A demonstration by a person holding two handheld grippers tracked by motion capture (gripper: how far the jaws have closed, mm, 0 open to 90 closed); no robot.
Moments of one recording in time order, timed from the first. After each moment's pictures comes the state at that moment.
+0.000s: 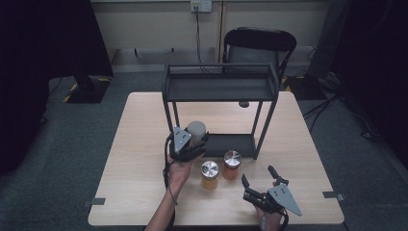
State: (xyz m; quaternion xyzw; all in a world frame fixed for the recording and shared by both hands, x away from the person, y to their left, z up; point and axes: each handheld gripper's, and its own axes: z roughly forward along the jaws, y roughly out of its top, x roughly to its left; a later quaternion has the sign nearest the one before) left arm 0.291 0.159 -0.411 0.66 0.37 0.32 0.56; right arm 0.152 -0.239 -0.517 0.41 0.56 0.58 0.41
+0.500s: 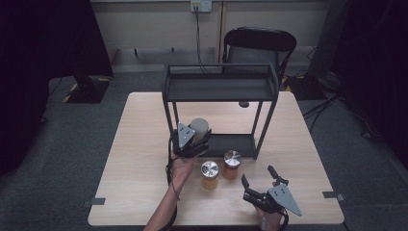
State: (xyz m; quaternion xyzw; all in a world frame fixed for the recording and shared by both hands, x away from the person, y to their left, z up) left arm 0.304 0.151 -0.409 0.67 0.37 0.32 0.55; right arm 0.152 -0.239 -0.517 0.41 0.57 0.58 0.41
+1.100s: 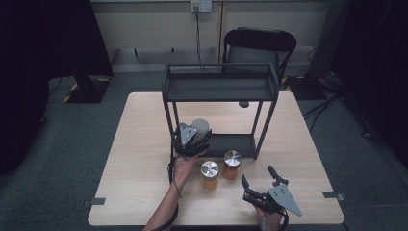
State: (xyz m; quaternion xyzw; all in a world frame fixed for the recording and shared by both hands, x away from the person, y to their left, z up) left arm 0.316 0.150 -0.419 0.68 0.39 0.31 0.54; right arm 0.152 -0.239 -0.518 0.41 0.57 0.58 0.41
